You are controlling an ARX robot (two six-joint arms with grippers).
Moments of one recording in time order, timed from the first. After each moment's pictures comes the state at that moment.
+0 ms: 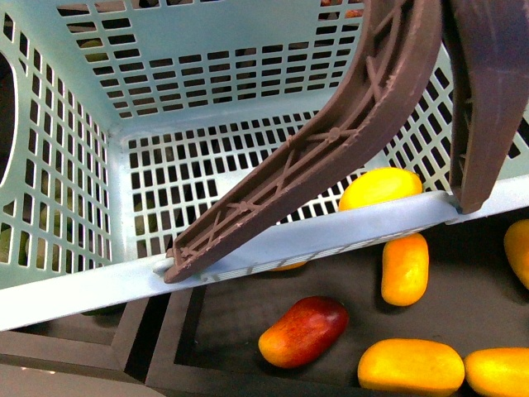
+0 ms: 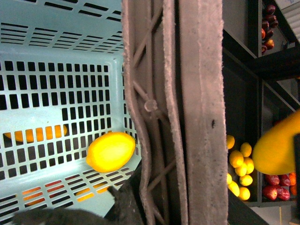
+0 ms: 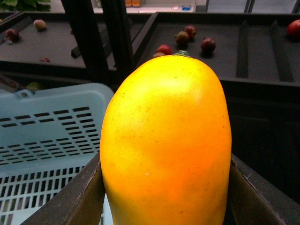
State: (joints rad) left arm -0.63 1.53 1.22 -0.27 0.05 -0.91; right arm 0.08 1.14 0.69 0.27 -0.07 0.02
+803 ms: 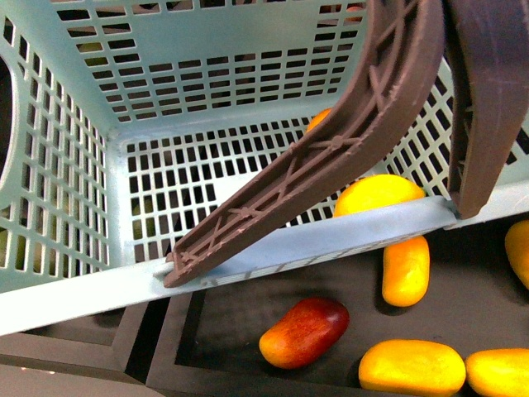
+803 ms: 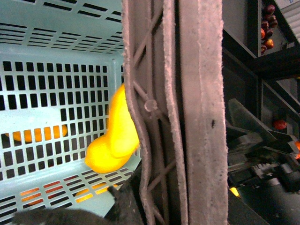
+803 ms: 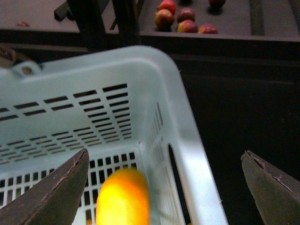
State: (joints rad) left arm -0.63 1.53 1.22 -0.27 0.05 -0.91; right arm 0.40 1.43 0.85 0.25 0.34 0.17
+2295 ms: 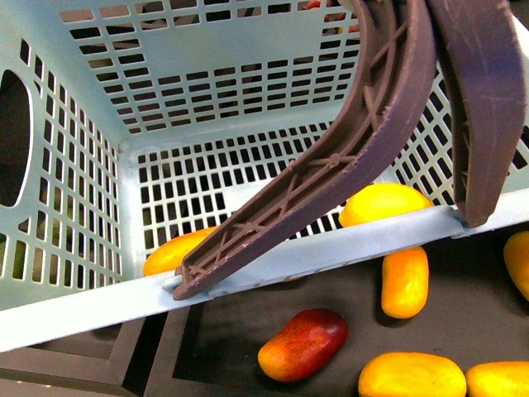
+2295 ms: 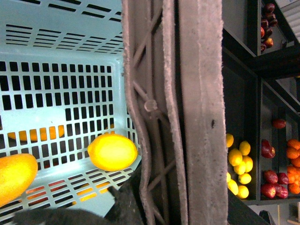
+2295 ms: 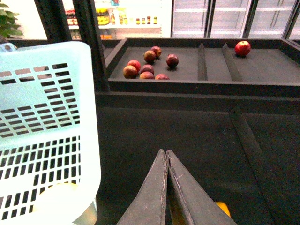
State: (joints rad) left arm -0.63 1.53 1.22 -0.27 0.05 -0.91; right arm 0.00 0.57 0.03 0.53 0.00 0.00
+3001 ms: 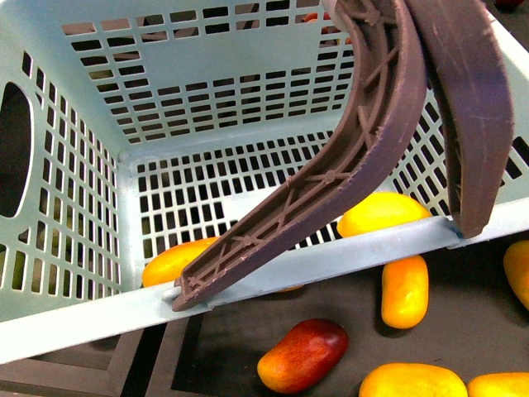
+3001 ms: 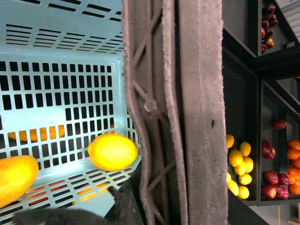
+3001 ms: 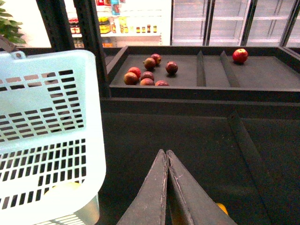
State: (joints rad) left arm -0.63 1.53 1.22 -0.27 0.05 -0.91; right arm 0.00 0.26 0.02 0.26 0.00 0.00
